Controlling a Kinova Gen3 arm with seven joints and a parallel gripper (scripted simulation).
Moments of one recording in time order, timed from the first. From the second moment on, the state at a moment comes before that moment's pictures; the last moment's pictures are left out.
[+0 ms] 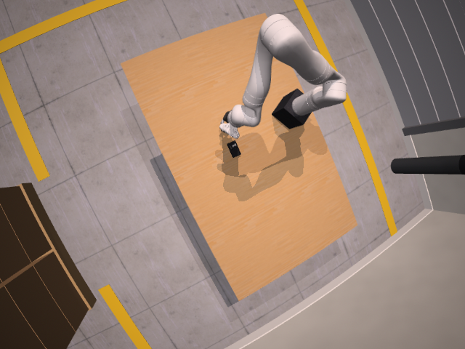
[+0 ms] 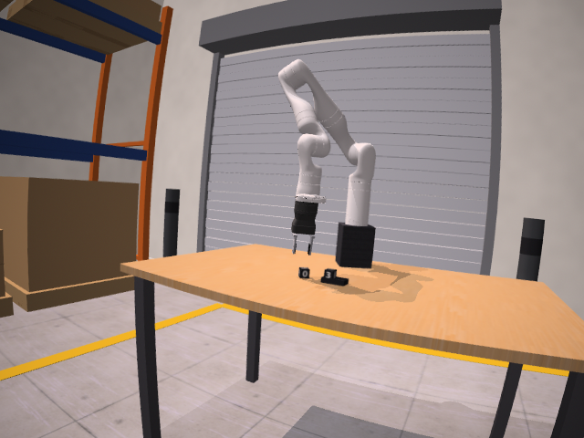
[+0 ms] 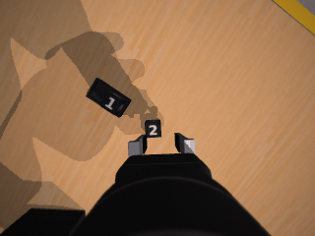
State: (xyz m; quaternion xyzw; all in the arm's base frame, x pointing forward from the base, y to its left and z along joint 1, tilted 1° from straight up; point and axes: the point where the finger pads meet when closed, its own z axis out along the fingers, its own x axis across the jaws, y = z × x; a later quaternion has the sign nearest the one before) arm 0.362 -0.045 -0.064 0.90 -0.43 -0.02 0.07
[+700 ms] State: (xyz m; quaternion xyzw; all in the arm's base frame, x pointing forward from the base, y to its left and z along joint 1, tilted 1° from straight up) arm 0.359 -0.033 -0.062 0.90 -0.42 -0.05 0.11
